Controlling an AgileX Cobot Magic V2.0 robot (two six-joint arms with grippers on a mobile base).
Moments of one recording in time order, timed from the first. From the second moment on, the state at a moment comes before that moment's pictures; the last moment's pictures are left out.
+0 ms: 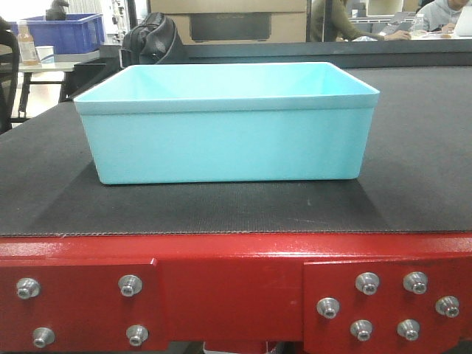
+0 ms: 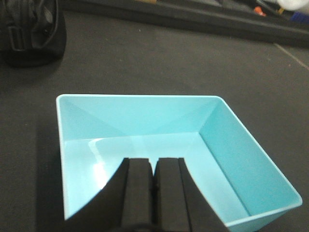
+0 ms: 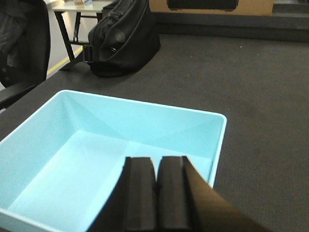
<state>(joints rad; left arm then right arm) -0.39 1.17 -0.93 -0.15 0.13 -0.11 0.28 1.16 -0.84 0.02 0.00 0.10</state>
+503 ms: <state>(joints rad) -0.39 0.74 -0.71 -0.09 0.04 -0.11 0.28 0.80 -0.68 0.02 -0.03 0.10</state>
